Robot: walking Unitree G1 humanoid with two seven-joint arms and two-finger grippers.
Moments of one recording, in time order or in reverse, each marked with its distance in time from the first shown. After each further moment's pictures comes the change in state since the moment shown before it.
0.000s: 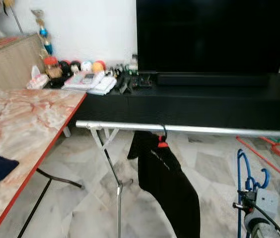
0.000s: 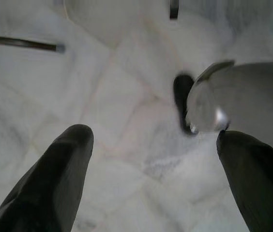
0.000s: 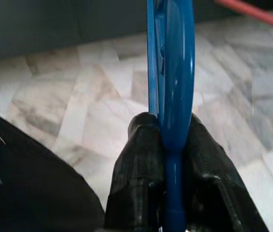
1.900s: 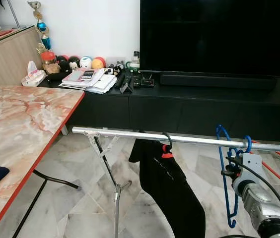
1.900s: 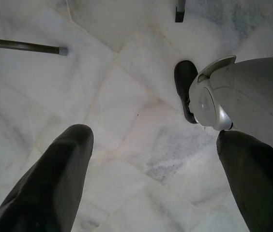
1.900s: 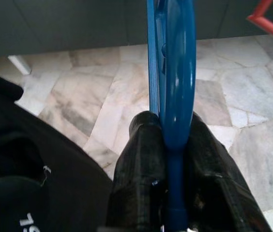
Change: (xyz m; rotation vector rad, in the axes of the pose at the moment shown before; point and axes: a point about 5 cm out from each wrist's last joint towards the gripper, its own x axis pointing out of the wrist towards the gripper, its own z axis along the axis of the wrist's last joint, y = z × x) left arm -0.001 0.007 0.000 0.005 0.004 0.017; right arm 0.042 0.032 0.063 -0.054 0.029 0.190
